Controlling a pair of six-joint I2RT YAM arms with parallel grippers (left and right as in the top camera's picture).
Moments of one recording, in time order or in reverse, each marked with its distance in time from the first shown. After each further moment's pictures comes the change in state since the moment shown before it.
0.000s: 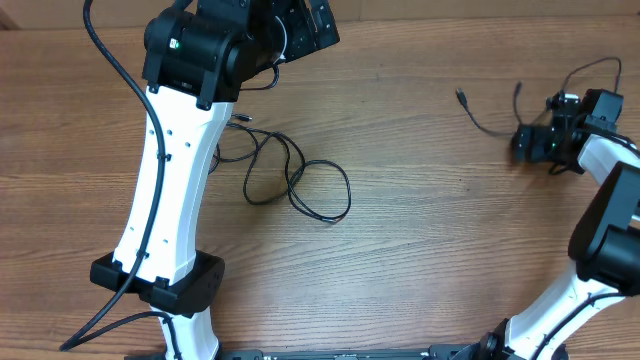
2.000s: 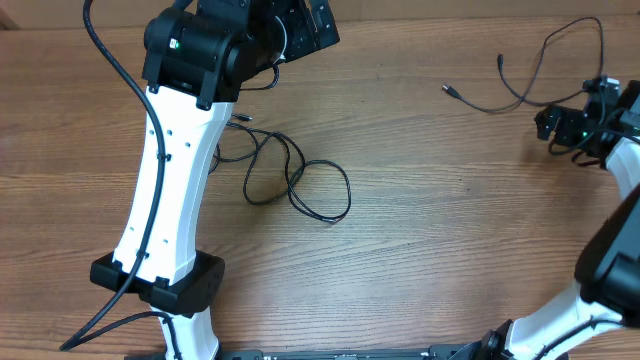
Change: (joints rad) left arm 0.000 0.000 0.000 0.000 0.000 0.000; right arm -0.078 -0.163 0.022 -0.065 -0.131 0.079
